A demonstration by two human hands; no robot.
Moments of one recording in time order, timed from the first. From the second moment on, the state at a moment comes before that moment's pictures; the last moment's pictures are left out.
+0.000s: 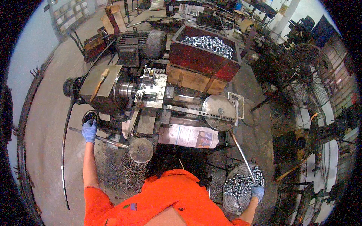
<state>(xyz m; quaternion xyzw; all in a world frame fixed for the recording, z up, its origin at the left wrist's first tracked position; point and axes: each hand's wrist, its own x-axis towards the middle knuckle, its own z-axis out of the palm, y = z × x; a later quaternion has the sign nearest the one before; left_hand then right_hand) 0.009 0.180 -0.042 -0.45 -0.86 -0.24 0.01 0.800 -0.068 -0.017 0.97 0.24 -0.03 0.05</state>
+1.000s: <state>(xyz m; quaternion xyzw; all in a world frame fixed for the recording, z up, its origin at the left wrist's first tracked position) 0.012 0.182 -0.046 -0.44 -0.86 -0.25 0.01 0.784 -0.037 -0.037 0.95 0.30 -0.03 0.01</state>
